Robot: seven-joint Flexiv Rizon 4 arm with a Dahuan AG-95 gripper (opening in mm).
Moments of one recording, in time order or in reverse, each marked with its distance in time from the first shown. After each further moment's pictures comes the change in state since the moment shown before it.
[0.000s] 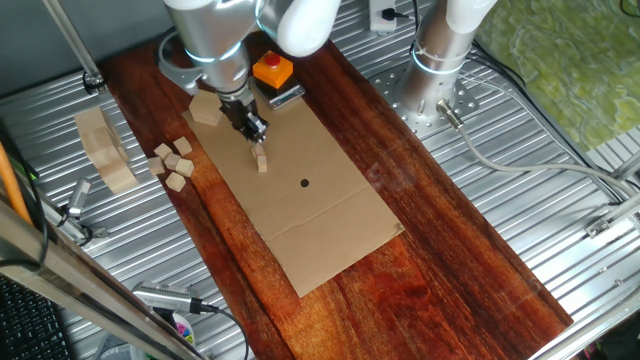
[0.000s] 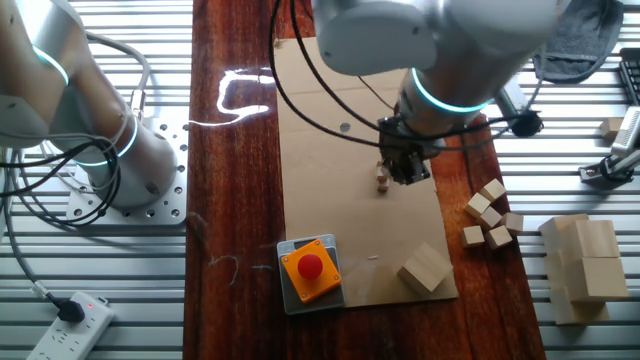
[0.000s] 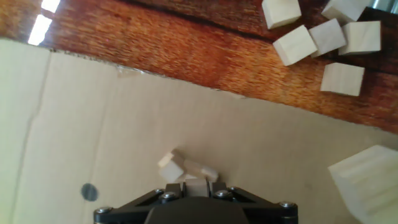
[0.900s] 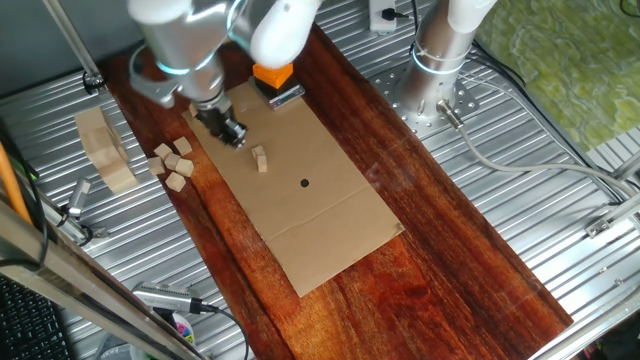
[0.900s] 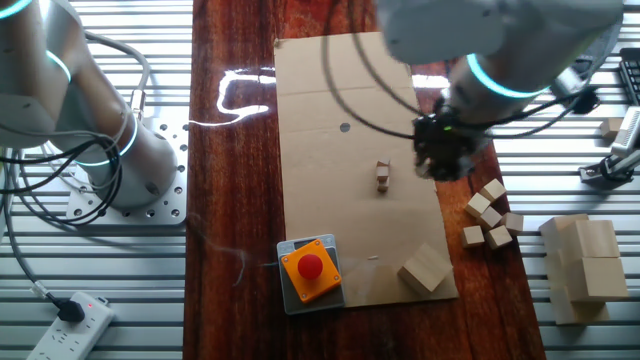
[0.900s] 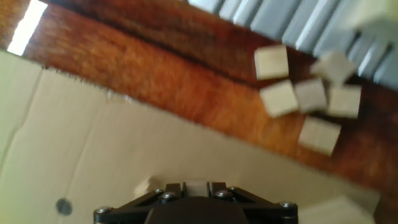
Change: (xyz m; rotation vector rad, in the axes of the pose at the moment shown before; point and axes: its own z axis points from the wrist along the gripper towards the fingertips) arm -0.031 -0.027 -0.012 0.025 0.019 -0.108
